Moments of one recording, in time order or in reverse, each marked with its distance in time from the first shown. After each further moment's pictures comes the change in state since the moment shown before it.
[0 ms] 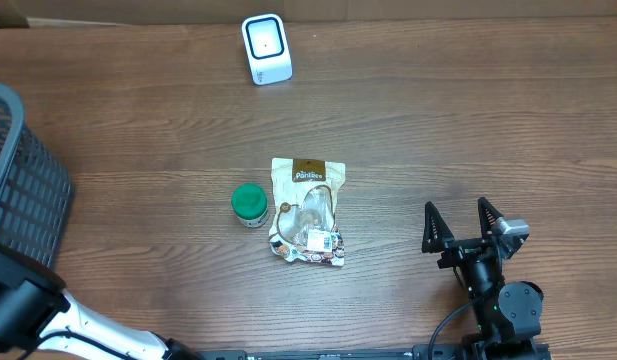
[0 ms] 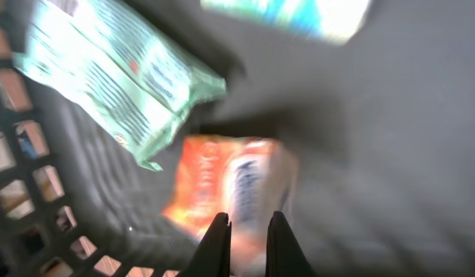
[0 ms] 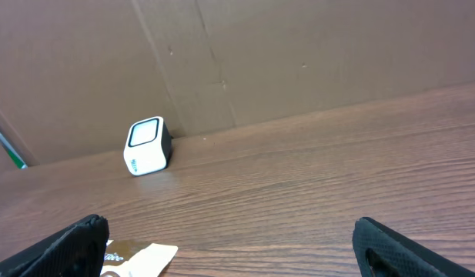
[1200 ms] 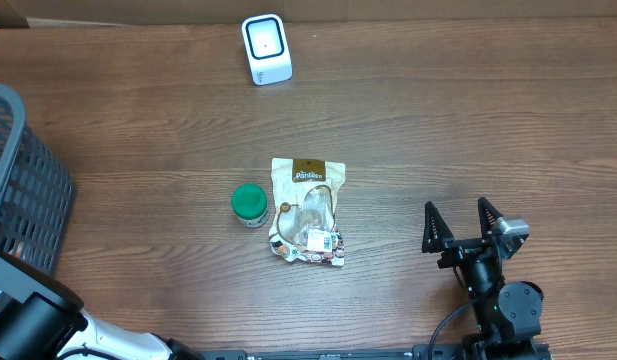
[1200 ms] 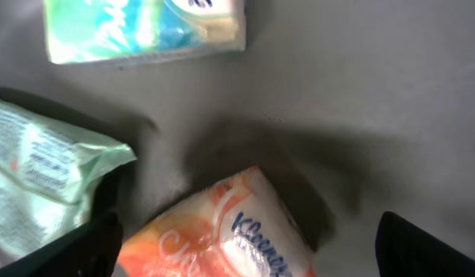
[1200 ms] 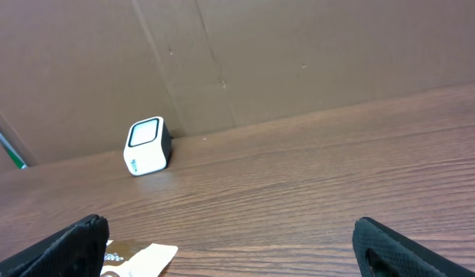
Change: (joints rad) left arm -0.003 -0.159 -0.505 0.571 0.068 0.376; right arm 0.000 0.000 0.000 0.000 0.000 0.000
